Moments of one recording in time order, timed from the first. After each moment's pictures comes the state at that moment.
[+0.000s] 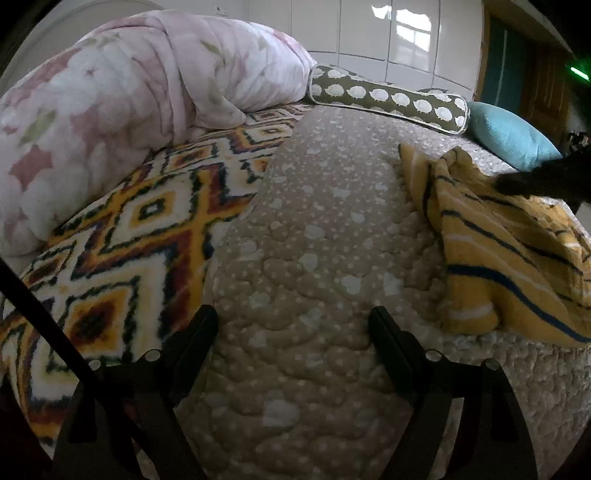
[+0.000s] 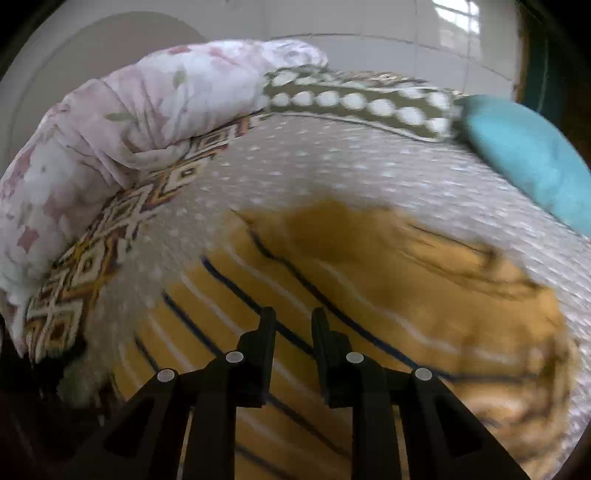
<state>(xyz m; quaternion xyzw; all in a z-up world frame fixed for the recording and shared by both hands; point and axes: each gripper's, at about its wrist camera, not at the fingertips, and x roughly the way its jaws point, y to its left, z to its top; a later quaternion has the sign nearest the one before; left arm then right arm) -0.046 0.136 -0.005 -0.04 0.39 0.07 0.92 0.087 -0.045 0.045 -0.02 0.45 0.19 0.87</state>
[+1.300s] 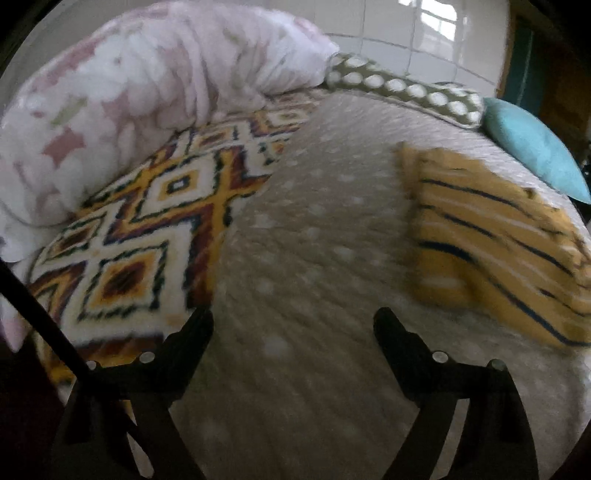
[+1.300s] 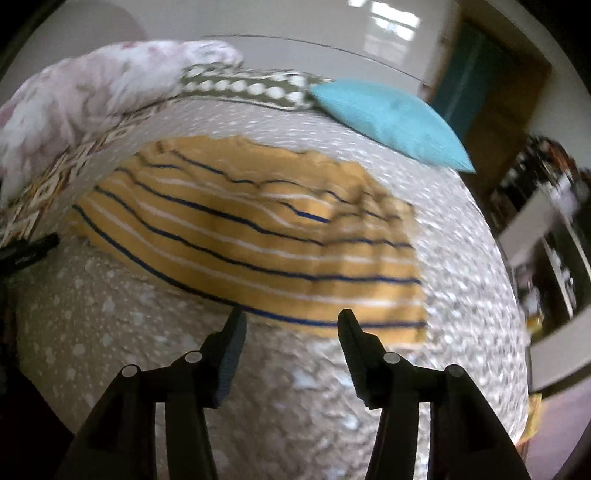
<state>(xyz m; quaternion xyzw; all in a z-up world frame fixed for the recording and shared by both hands) -0.081 0.120 0.023 -0.06 0.43 0.11 0.90 -0.121 -0.182 0.064 -0.08 0.44 -0.01 0.90</state>
